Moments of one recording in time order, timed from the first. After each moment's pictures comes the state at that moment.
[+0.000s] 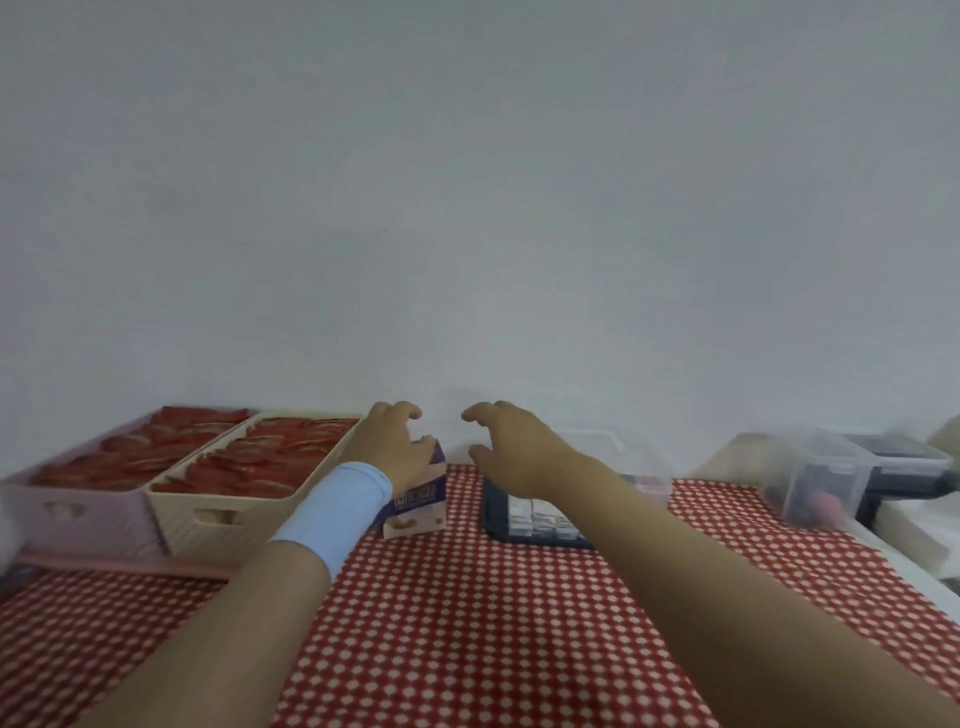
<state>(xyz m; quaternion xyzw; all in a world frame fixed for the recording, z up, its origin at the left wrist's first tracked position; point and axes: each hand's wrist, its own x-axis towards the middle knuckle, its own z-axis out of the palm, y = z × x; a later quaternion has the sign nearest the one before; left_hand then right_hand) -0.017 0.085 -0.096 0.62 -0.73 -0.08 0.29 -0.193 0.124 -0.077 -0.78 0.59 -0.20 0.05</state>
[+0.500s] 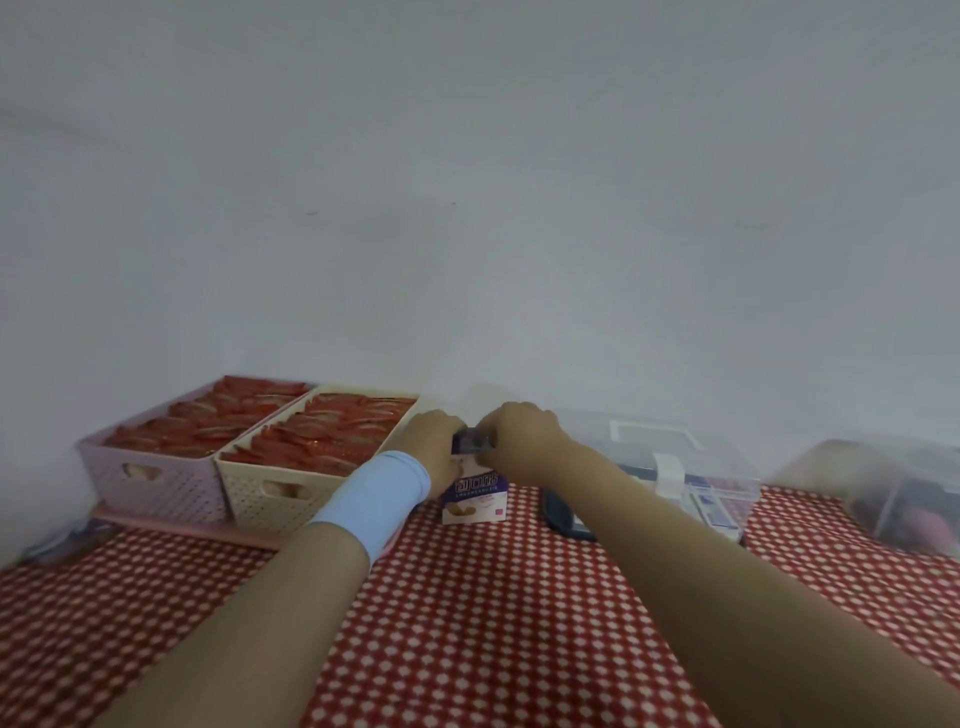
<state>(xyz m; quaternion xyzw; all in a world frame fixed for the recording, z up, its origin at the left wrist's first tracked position) 0.024 0.062 -0.118 0.57 -0.80 -0.03 0.18 -0.126 0.074 -0.095 -0.79 0.60 -0.10 -0.01</state>
